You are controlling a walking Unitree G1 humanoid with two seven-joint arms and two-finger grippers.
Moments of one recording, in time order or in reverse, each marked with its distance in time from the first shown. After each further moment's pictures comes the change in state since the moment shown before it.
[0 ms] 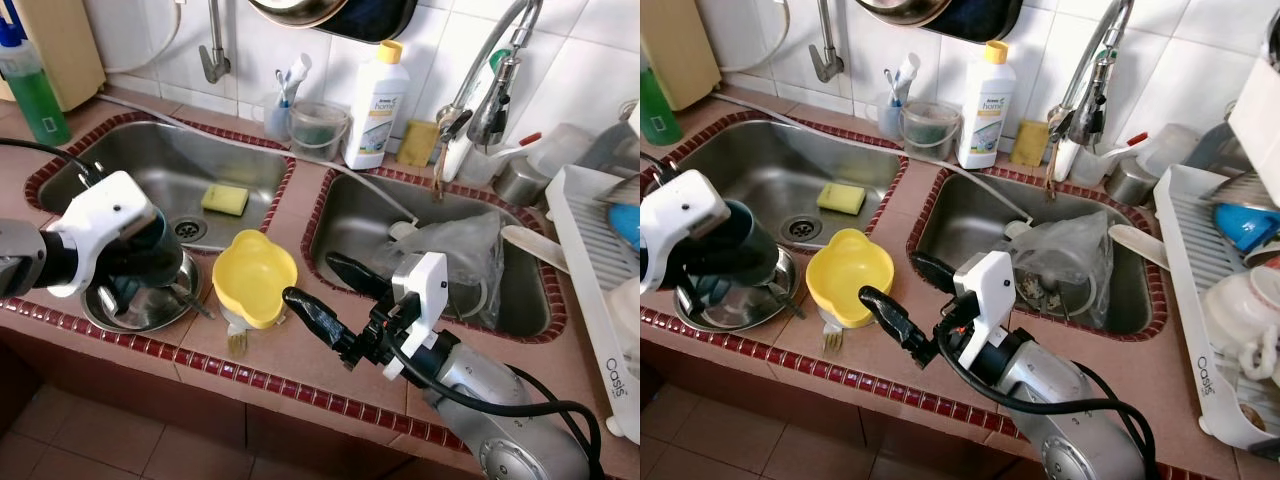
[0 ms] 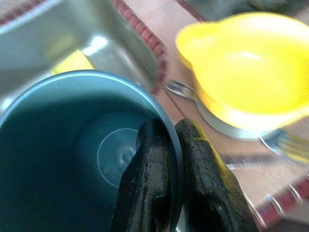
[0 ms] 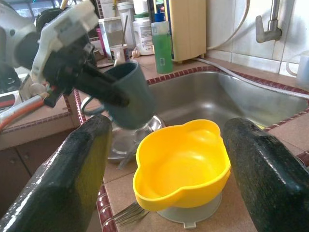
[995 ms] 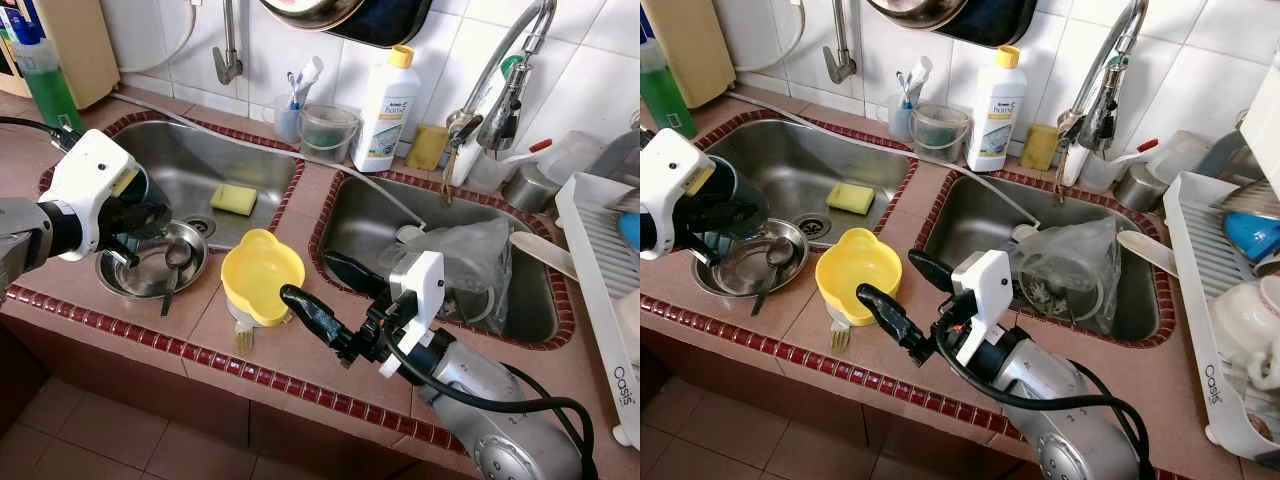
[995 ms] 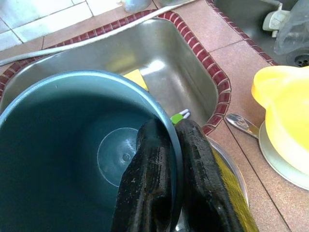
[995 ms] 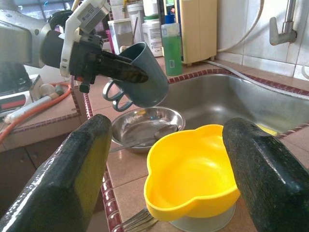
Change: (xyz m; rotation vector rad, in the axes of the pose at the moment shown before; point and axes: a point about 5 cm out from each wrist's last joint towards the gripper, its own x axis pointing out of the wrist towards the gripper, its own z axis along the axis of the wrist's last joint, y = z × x) left arm 0.012 0.020 0.003 -0.076 -0.119 0.190; right arm 0.003 0.000 -0.001 0.008 -0.014 0.006
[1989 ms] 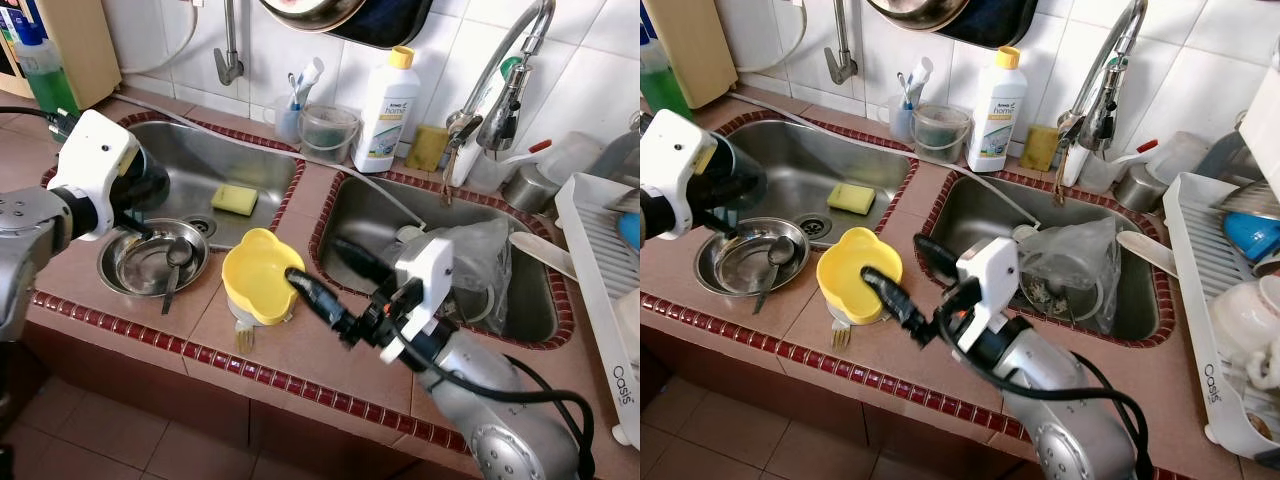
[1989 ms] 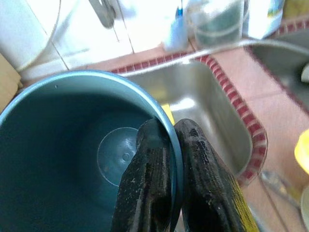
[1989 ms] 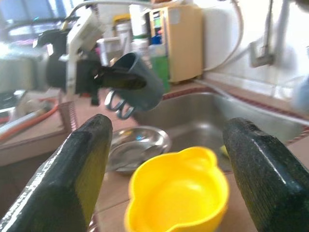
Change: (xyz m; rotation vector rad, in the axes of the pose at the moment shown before) left arm 0.025 0.003 0.010 -0.066 -0.166 0.165; right arm 0.007 -0.013 0.014 -0.035 -0.082 -0.074
